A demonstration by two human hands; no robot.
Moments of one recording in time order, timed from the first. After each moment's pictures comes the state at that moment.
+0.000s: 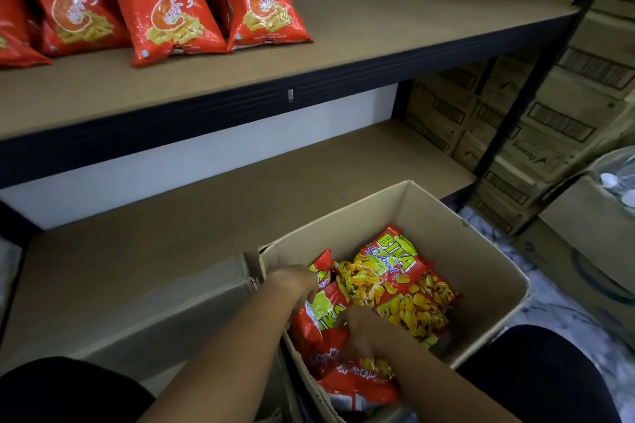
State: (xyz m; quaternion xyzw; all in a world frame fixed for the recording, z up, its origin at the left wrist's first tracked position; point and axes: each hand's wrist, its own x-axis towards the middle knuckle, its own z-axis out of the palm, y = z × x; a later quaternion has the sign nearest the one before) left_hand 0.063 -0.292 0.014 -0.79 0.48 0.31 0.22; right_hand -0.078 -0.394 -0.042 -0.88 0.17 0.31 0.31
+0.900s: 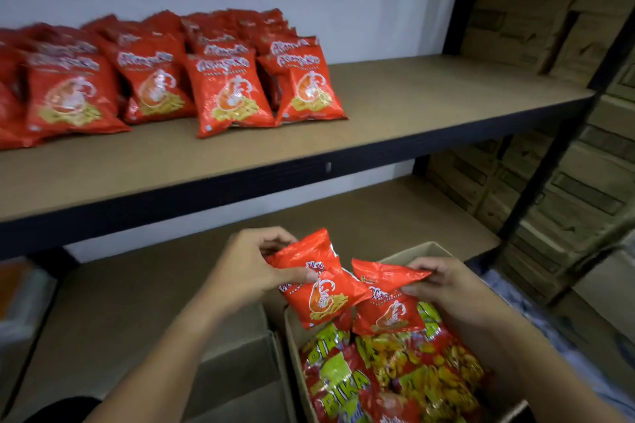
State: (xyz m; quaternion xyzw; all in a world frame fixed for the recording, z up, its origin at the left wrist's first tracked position) left_hand 0.082 -0.203 0.171 -0.81 0.28 0.14 -0.50; right_hand -0.060 -0.496 0.106 -0.77 0.11 -0.03 0.63
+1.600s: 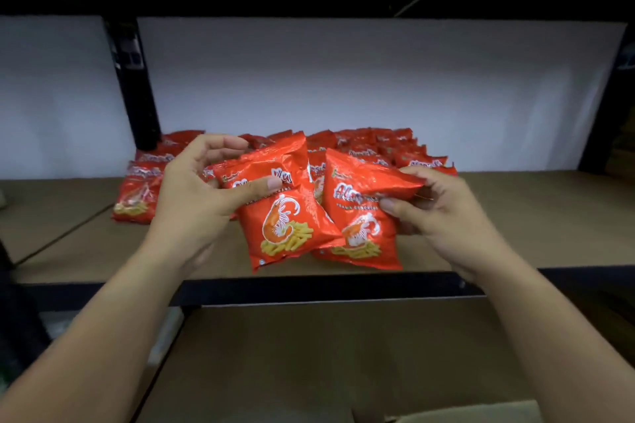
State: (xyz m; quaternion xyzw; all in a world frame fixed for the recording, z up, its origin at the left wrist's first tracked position) left_hand 0.104 -0.050 0.368 -0.67 0.18 -0.22 -0.68; right_hand 0.082 -0.328 0.348 -0.72 -0.18 -0.17 0.64
